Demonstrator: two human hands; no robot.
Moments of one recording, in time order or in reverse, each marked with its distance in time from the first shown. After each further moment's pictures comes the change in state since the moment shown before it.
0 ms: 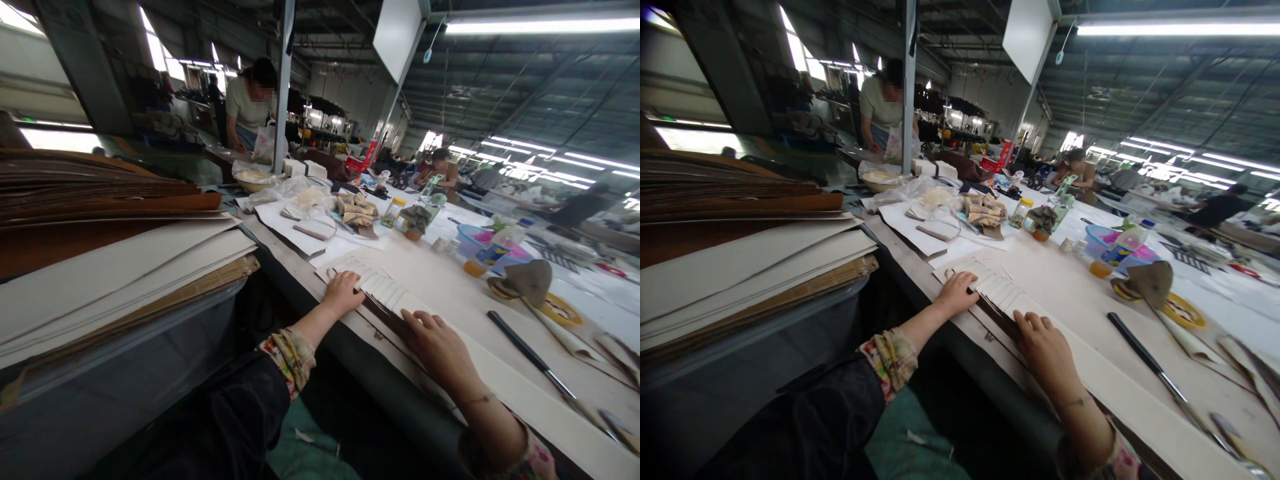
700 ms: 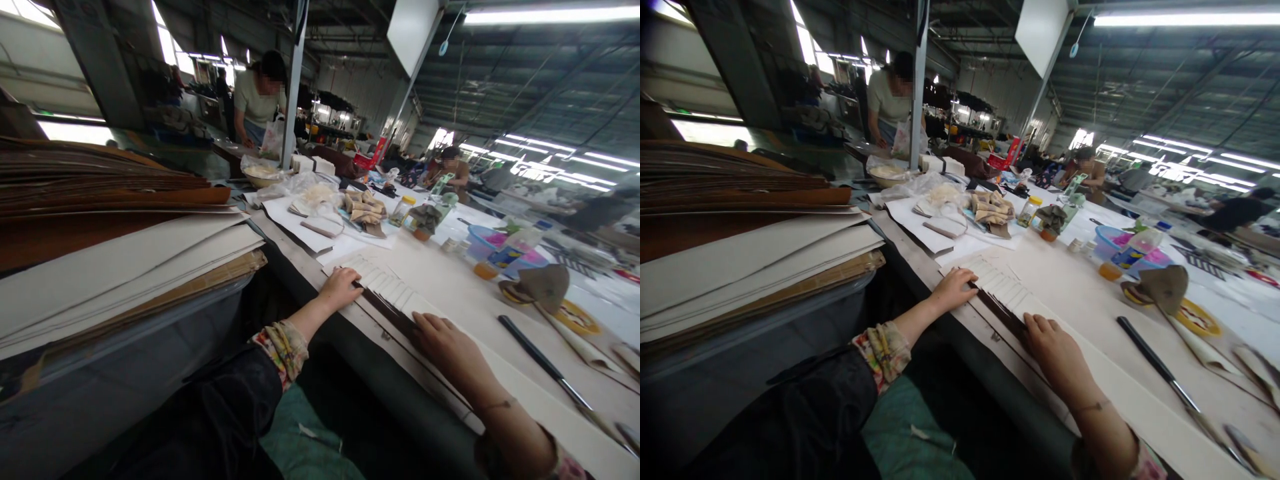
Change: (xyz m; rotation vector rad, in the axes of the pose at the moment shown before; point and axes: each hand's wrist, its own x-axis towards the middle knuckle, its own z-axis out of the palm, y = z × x) left_hand -0.003 -0.025 -0.014 -0.047 -0.019 0.086; right_hand 0.001 0.013 0.011 -0.030 0.035 -0.119
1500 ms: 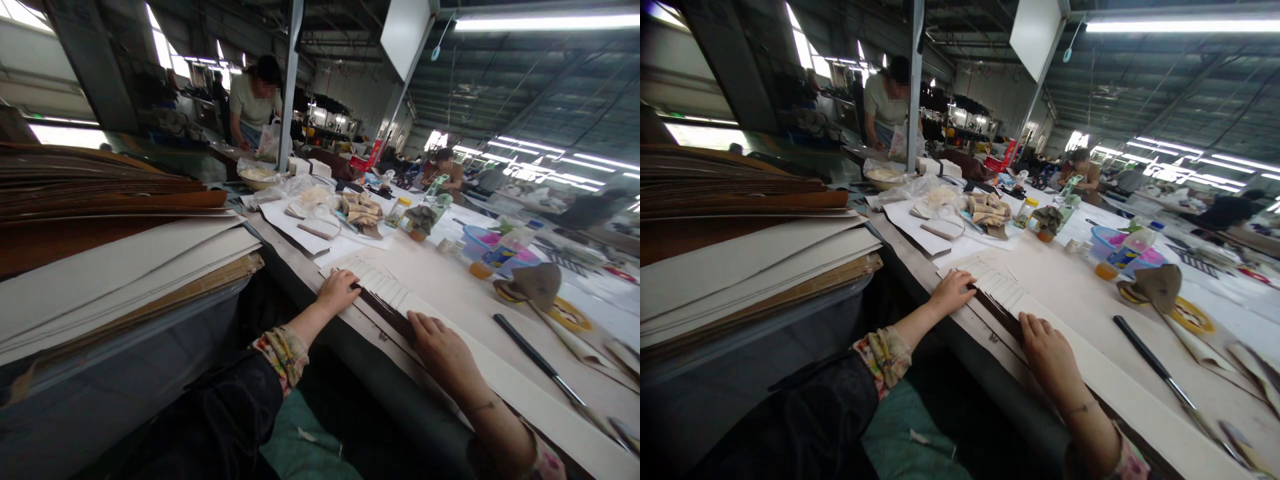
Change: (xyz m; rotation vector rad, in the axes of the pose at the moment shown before) left_hand -0.003 -0.001 0.010 0.033 0.091 -0.014; right_hand 0.000 -0.016 0.000 -0.113 0.041 0.042
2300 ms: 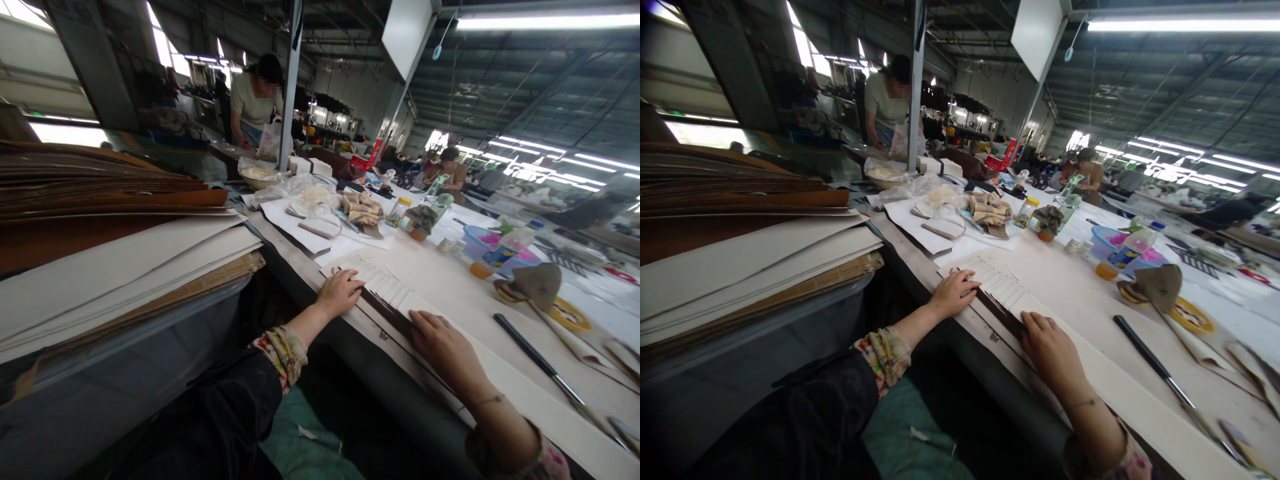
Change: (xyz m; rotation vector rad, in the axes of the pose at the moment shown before) left_hand -0.008 0.001 -0.004 0.094 0.018 0.121; right_hand 0.003 0.007 -0.003 0.156 0.044 0.027
